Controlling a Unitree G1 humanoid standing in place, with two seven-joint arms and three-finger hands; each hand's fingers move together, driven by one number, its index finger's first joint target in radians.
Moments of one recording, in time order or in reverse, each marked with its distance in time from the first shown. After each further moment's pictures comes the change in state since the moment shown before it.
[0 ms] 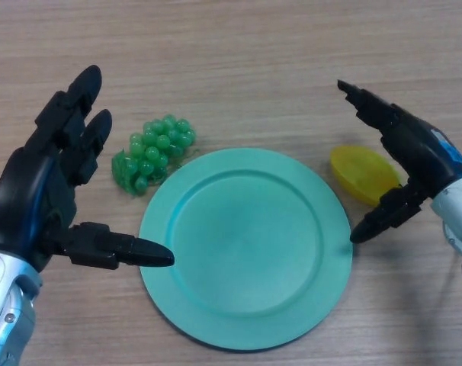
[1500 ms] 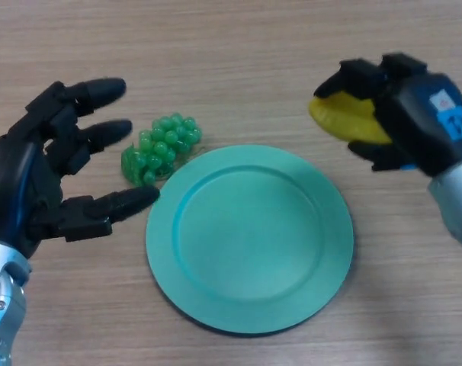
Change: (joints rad) left arm -0.042 0.018 0.028 0.035 -0.024 -0.048 -0.002; right arm 0.096 0.019 0.044 -0.399 -0.268 -0.025 -0.170
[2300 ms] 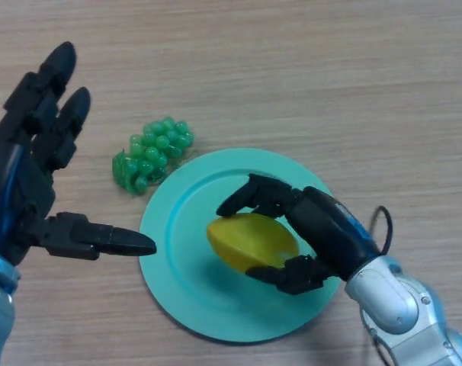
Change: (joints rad) left arm 0.043 0.000 0.047 -0.061 -0.027 0.000 0.009; right arm 0.232 0.103 0.312 -0.213 0.398 0.405 0.154
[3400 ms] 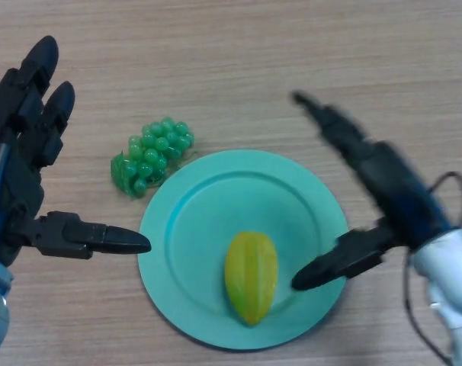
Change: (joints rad) left arm 0.008 -0.002 -0.001 -0.032 0.010 0.000 0.014; right arm 0.057 0.007 -0.262 -0.401 0.216 0.316 0.133
